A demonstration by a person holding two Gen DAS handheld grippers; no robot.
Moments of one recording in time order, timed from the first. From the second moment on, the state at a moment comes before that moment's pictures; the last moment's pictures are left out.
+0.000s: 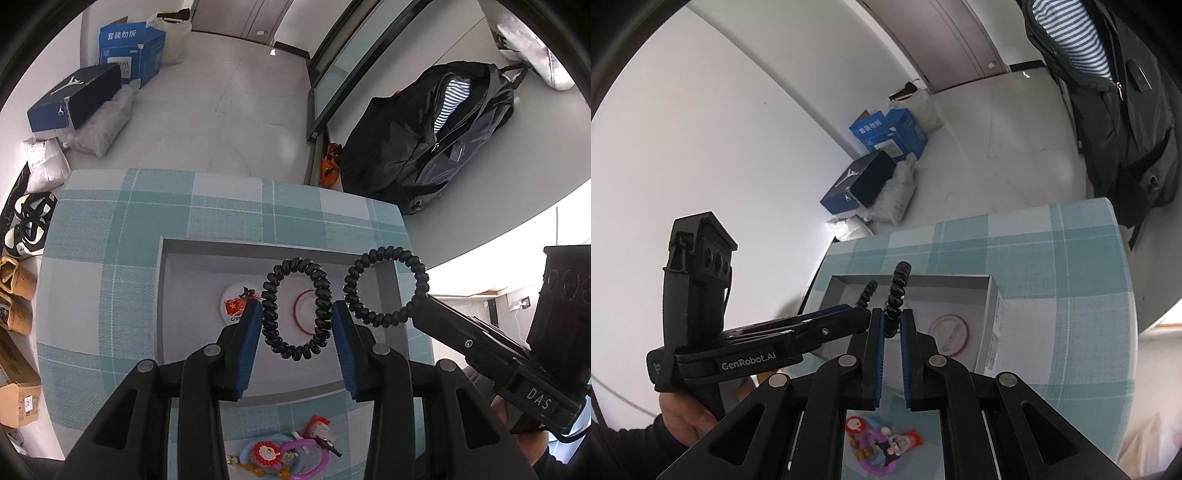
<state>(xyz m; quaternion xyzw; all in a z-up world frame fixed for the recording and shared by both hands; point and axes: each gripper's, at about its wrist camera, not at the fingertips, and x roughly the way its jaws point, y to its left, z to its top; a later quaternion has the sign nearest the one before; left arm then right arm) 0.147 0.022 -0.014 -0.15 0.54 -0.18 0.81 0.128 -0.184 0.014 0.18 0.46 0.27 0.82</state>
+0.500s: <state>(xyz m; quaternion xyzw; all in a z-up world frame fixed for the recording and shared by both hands) 0.156 0.025 -0.022 -0.18 0.57 -0.19 0.78 0.134 -0.183 0.001 0.18 0.50 0.25 0.81</state>
